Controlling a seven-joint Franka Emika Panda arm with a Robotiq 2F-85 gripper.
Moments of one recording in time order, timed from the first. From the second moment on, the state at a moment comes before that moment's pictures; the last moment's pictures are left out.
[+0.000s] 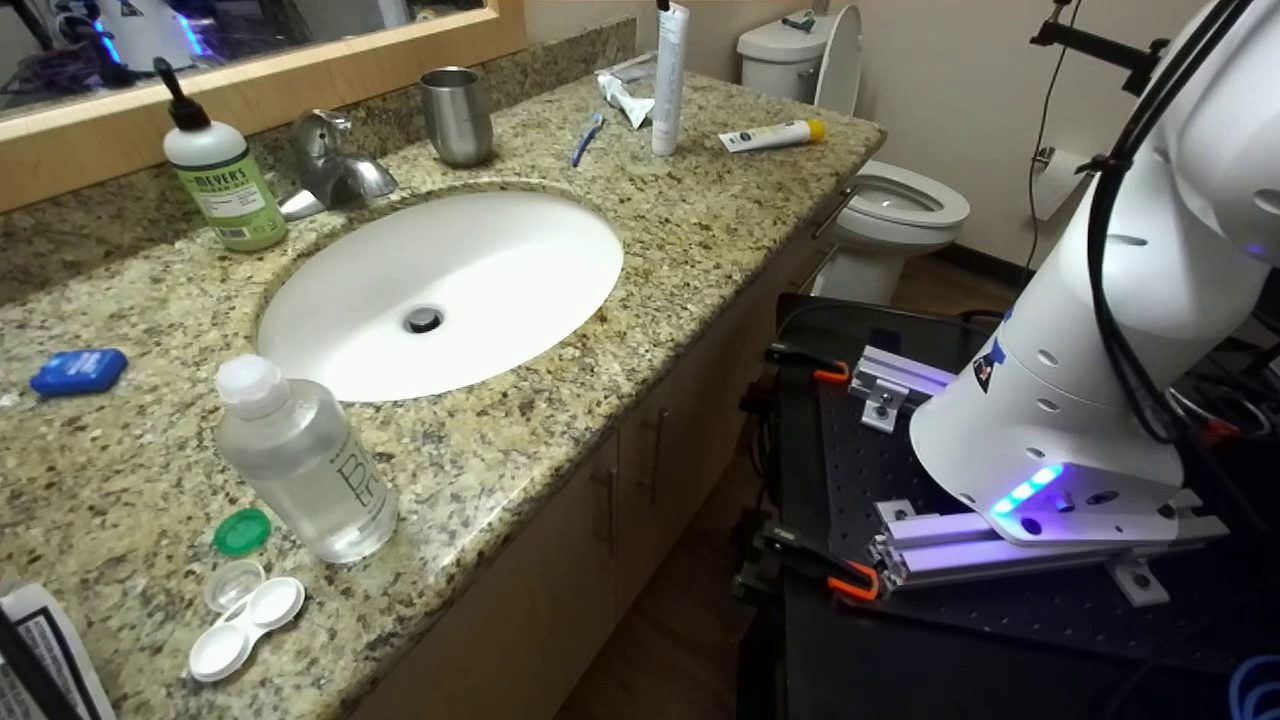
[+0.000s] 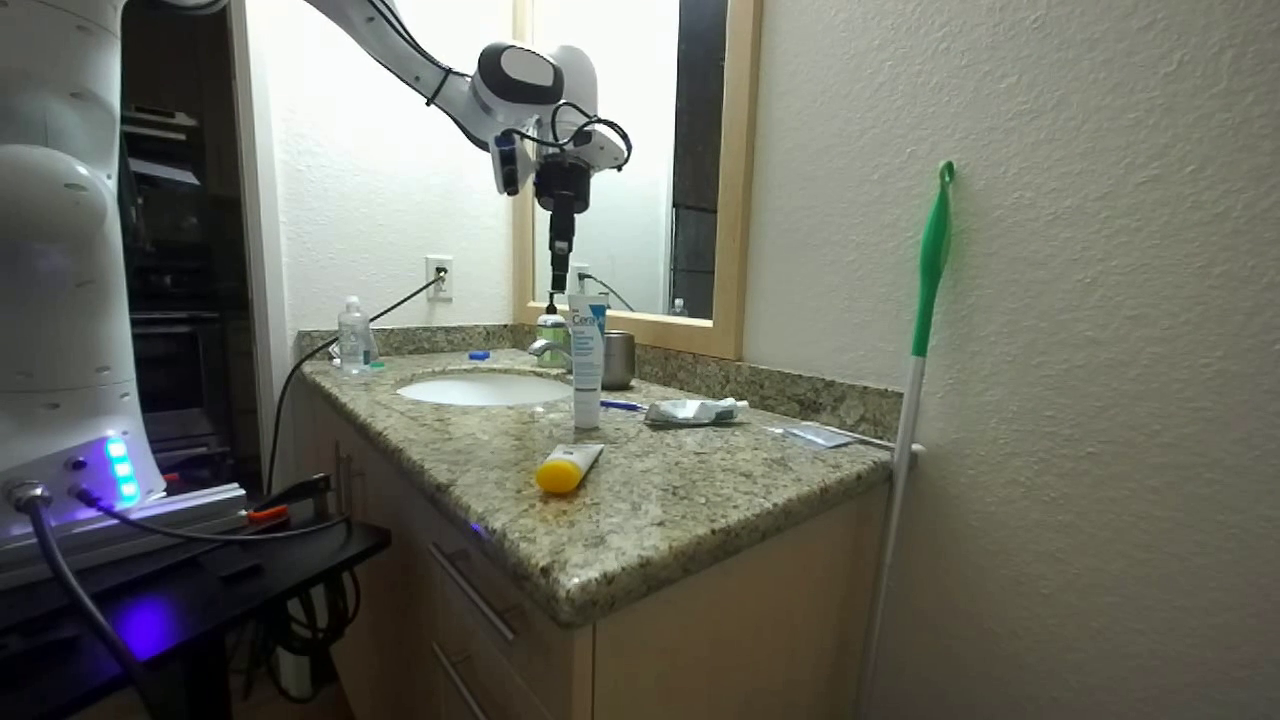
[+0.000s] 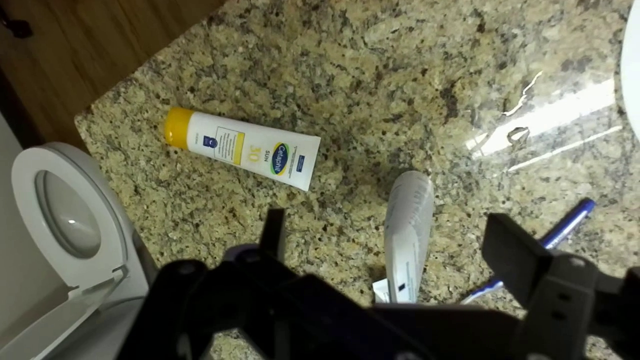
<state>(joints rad) -0.37 0.10 -0.40 -1.95 -0.26 1.94 0.28</state>
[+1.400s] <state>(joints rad) -0.40 0.18 -0.43 -1.94 -0.14 2.10 0.28</state>
